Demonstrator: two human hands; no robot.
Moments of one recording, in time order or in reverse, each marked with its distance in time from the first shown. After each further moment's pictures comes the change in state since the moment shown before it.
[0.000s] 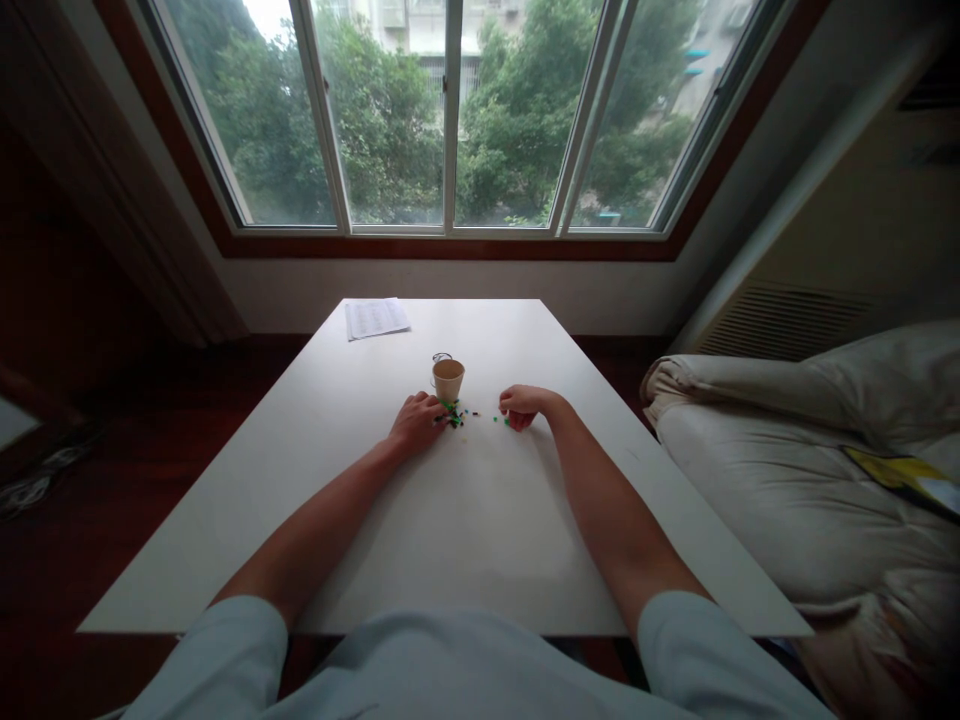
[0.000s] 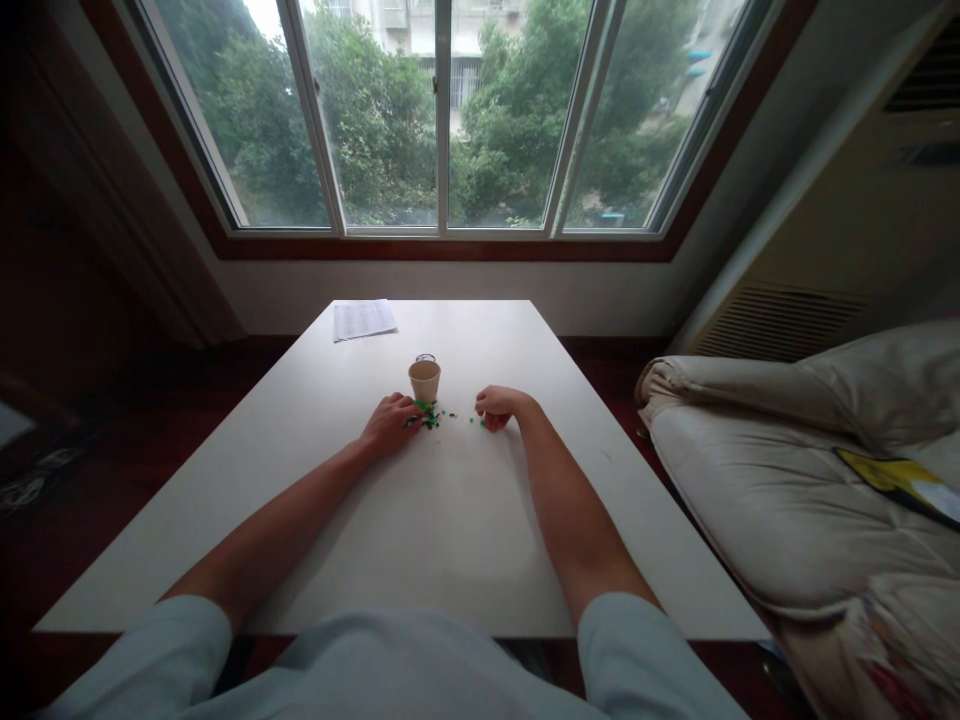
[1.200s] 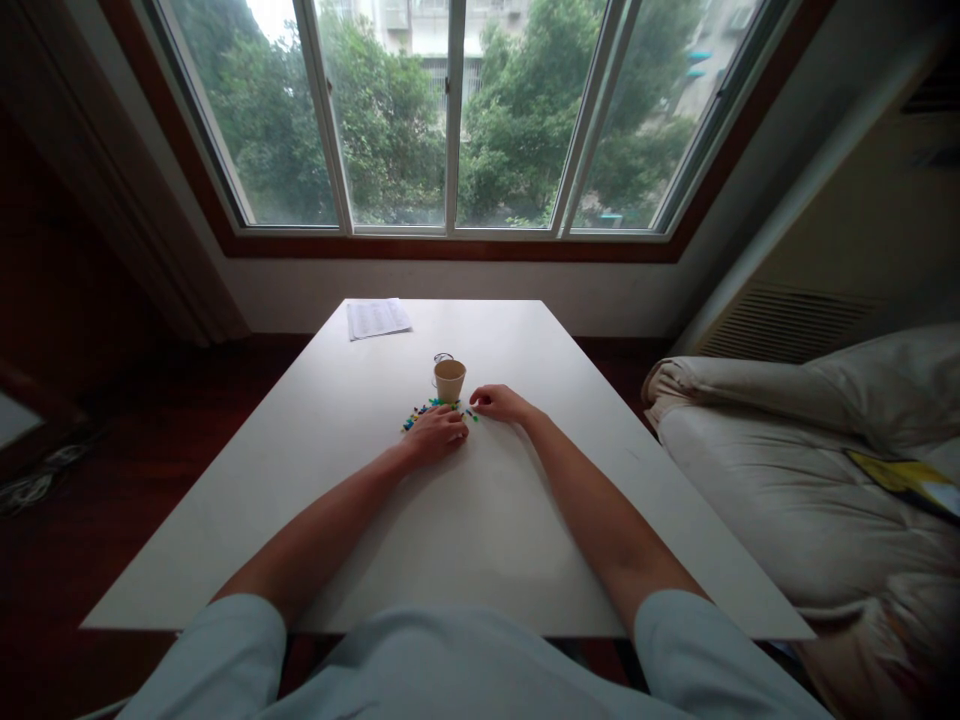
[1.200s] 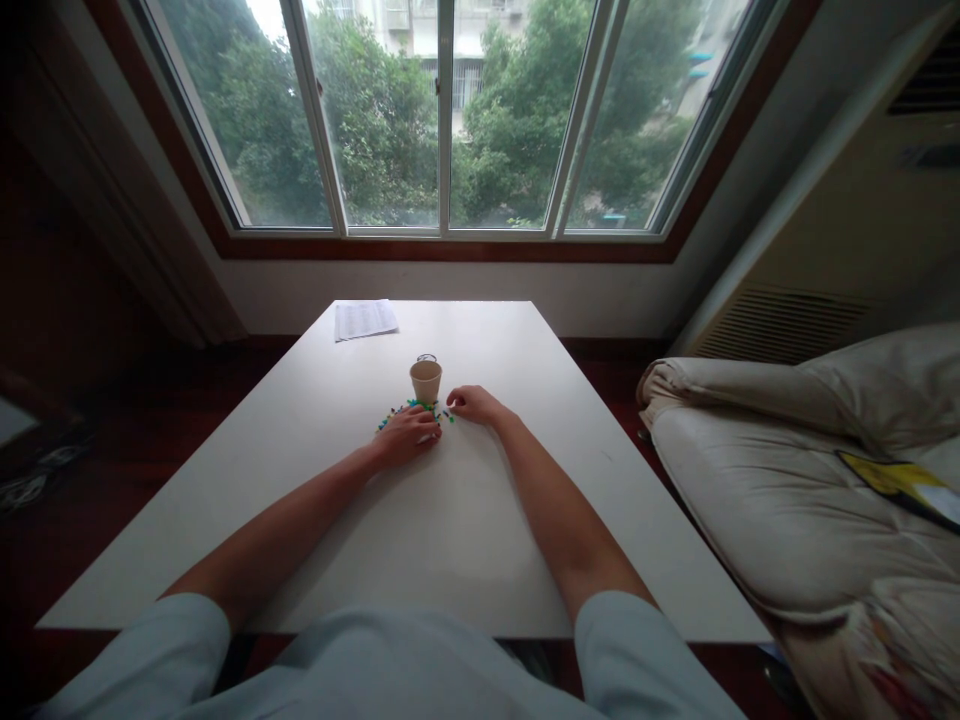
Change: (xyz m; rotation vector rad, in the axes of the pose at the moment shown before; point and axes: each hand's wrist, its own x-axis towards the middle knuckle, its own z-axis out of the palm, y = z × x) left_hand 0.001 0.027 -0.001 -0.031 -0.152 0.263; right_hand 0.014 -0.025 0.038 -0.300 0.445 -0.551
